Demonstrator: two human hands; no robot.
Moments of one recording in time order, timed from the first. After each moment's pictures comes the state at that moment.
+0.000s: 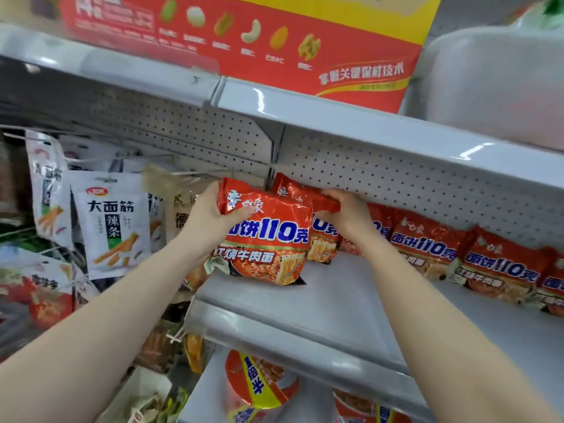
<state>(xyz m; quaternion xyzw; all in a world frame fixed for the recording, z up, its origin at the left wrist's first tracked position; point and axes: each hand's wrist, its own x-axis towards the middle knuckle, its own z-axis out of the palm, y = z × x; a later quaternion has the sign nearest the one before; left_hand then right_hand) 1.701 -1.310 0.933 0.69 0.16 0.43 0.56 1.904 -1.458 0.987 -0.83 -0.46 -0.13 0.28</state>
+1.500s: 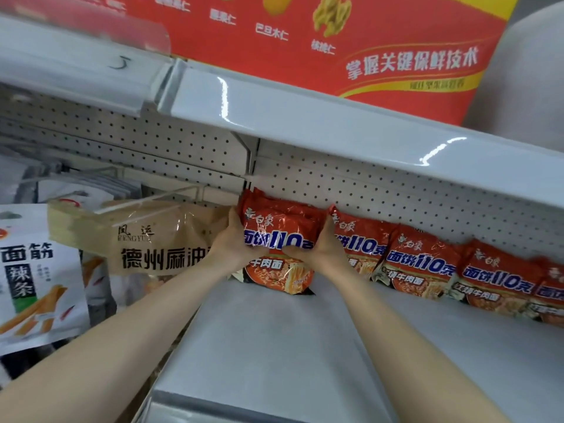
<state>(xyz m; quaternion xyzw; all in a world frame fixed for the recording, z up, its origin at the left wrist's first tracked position) 1.860 -1.227 0.906 0.84 0.19 0.31 0.40 1.961 -1.389 0.941 -0.85 -0.32 0.00 0.41</state>
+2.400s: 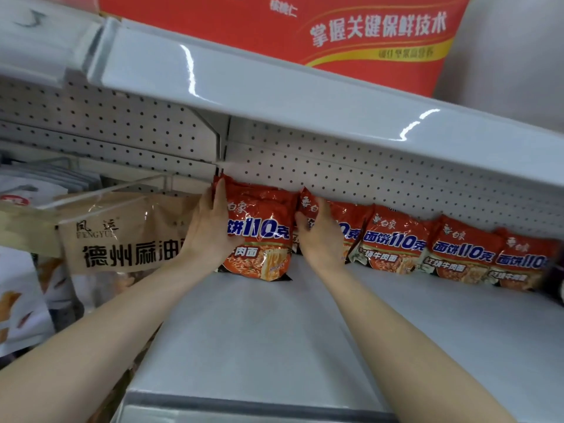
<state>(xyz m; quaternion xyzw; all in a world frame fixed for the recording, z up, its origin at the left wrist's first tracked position) 1.855 -1.242 0.914 0.88 0.18 0.38 0.22 1.967 -1.406 0.931 -0.84 -0.28 -0.24 0.39</state>
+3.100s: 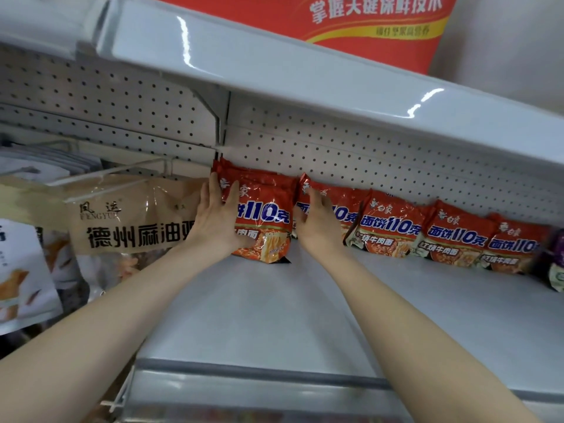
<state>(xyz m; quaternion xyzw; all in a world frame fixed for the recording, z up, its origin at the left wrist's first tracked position) 1.847 -1.258 0.912 0.93 0.18 0.27 0.15 1.954 -1.420 0.934 -0.87 -0.31 -0.20 0.32</state>
